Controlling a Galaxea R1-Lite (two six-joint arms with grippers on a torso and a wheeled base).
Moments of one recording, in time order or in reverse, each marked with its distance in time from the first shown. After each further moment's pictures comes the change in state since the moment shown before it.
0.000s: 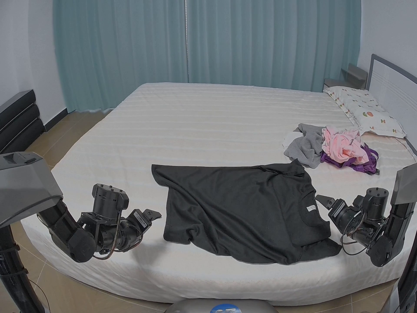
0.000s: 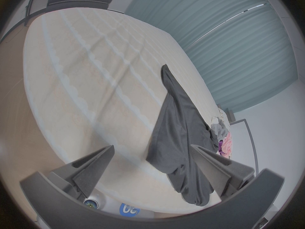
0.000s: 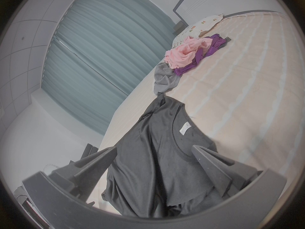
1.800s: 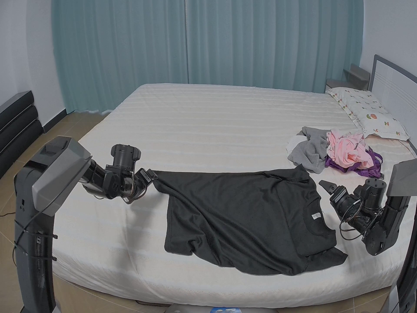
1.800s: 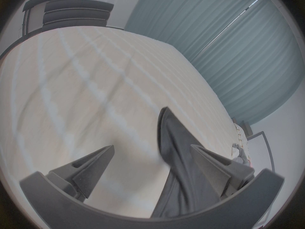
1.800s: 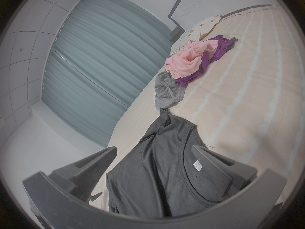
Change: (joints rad) left arm 0.171 0.397 -0.889 0.488 0.064 0.164; right arm -0.058 0.071 -0.158 0.003 0.001 0.052
